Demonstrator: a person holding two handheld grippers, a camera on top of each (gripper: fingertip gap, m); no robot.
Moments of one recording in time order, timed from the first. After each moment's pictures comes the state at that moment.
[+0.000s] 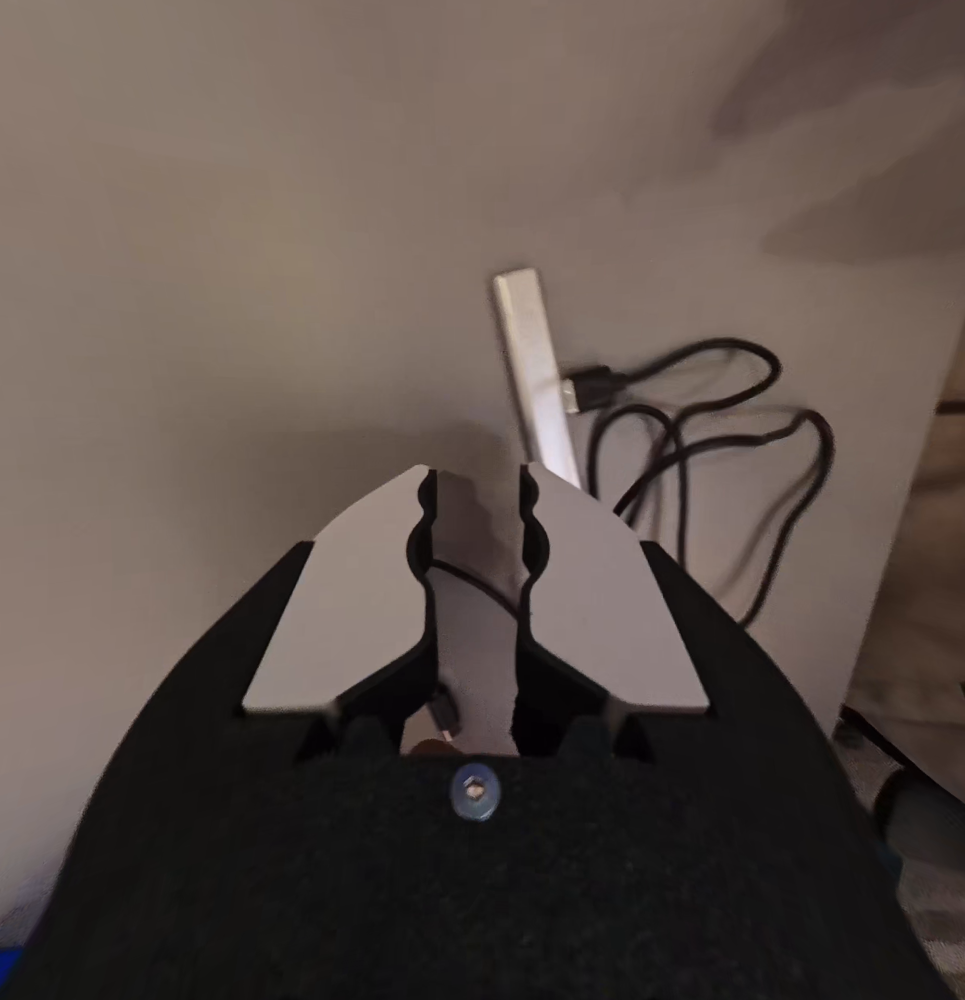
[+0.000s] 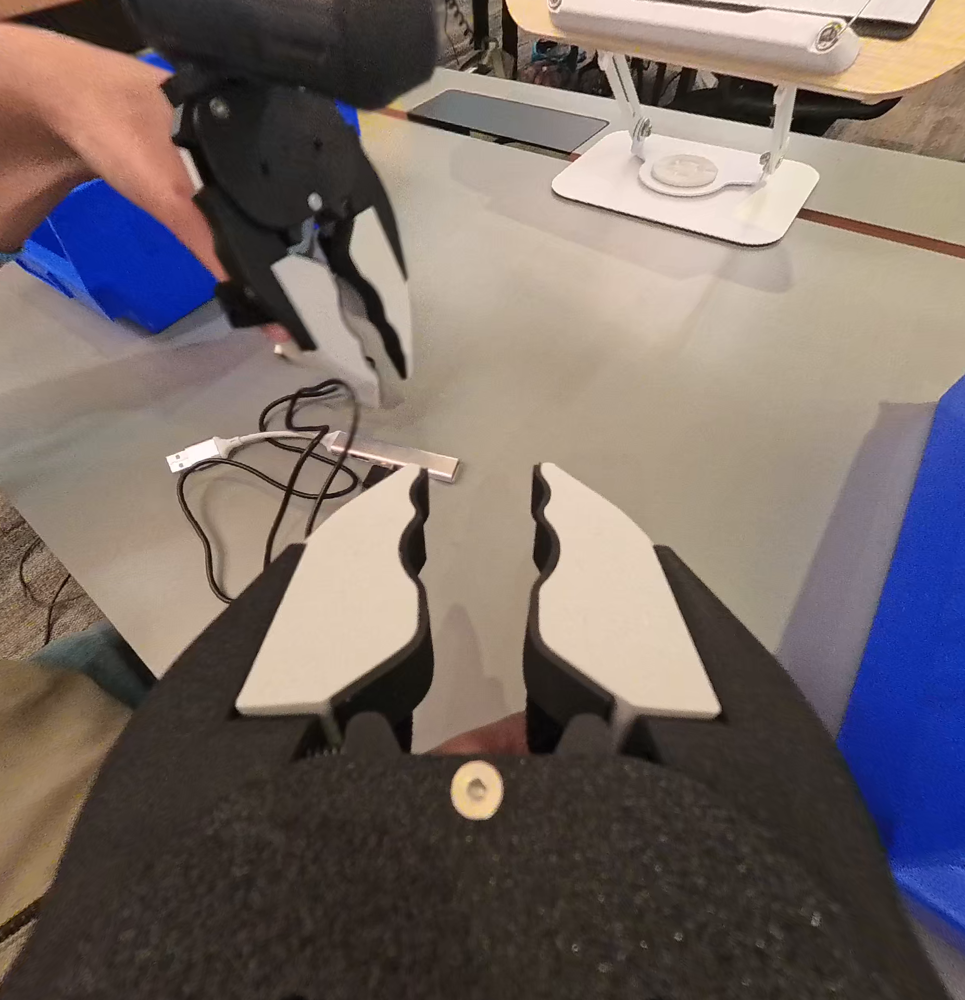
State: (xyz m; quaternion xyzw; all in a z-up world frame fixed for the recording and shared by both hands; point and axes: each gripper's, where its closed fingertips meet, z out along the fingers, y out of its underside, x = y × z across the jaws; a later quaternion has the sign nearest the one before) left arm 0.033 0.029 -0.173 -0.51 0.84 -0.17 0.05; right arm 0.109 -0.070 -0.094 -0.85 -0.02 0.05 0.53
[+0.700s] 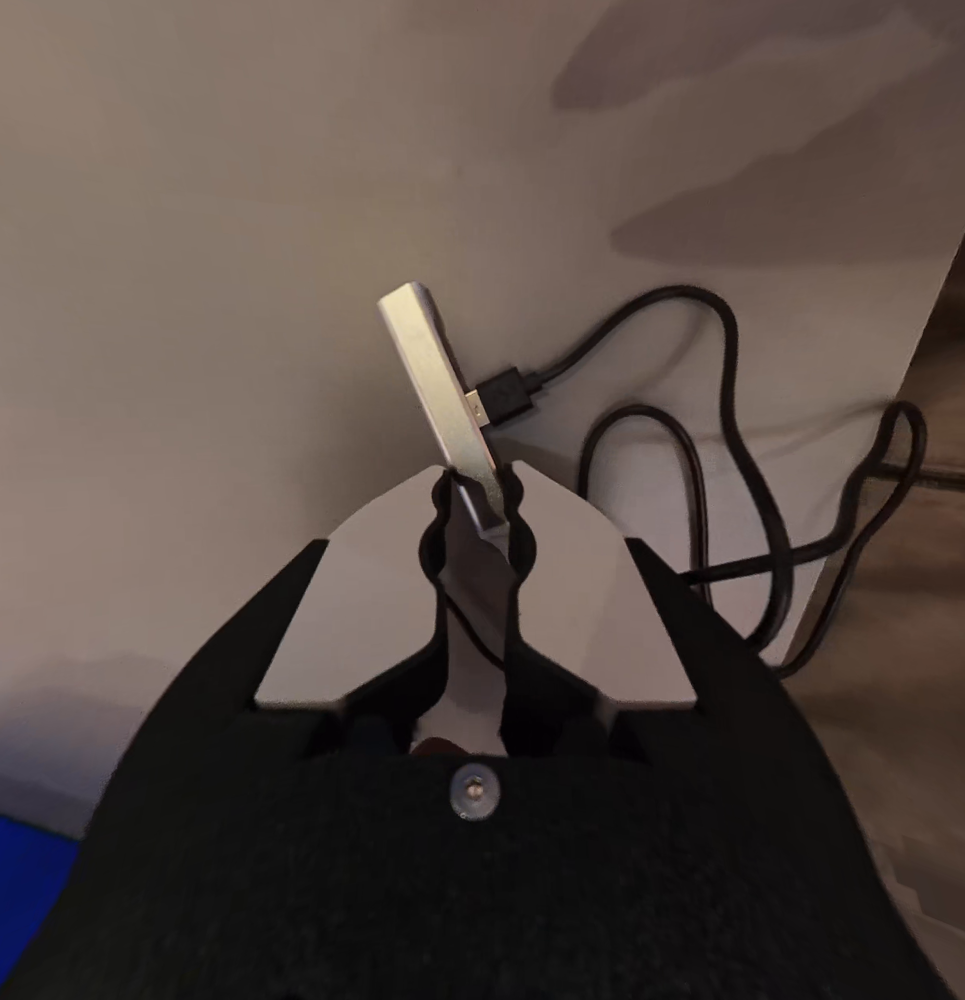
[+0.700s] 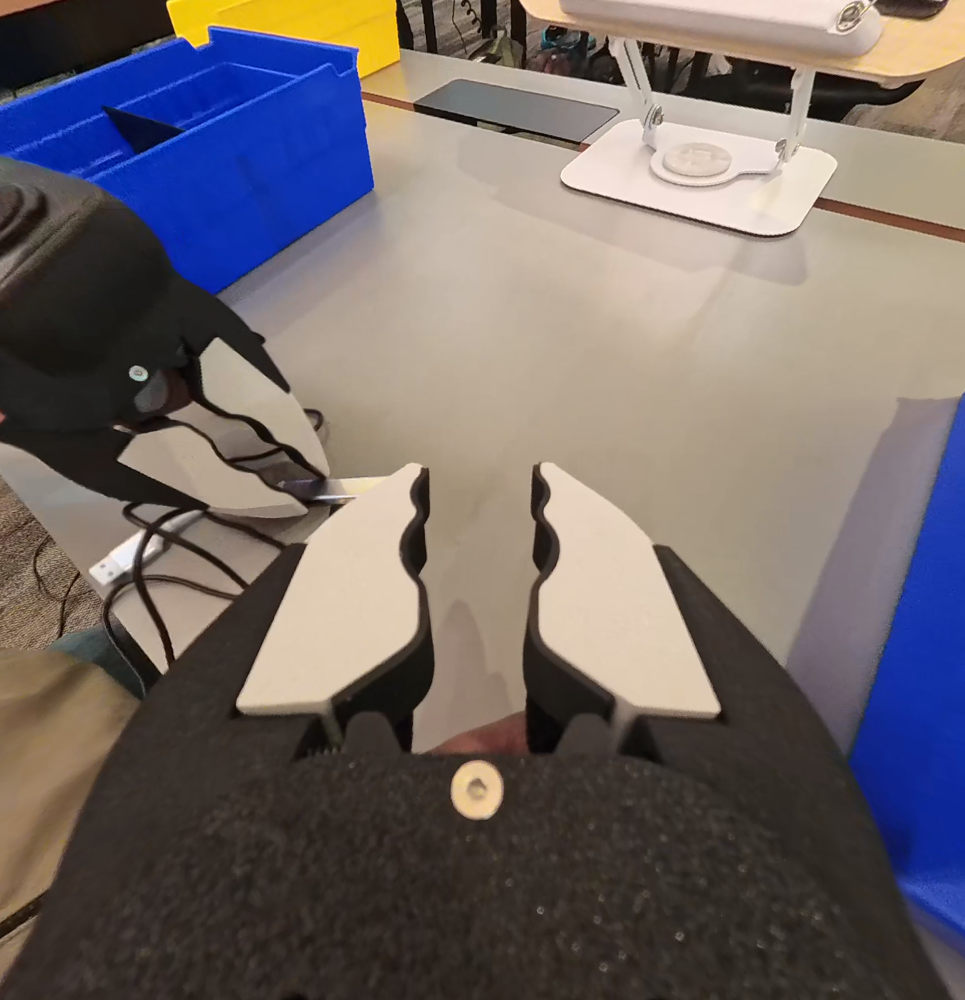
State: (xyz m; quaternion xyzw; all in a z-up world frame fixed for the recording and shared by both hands) left arm -0.002 -0.034 -0.188 -0.55 0.81 -0.11 0.18; right arm 0.106 -0.068 -0.097 -0.85 -0.02 0.06 0.52
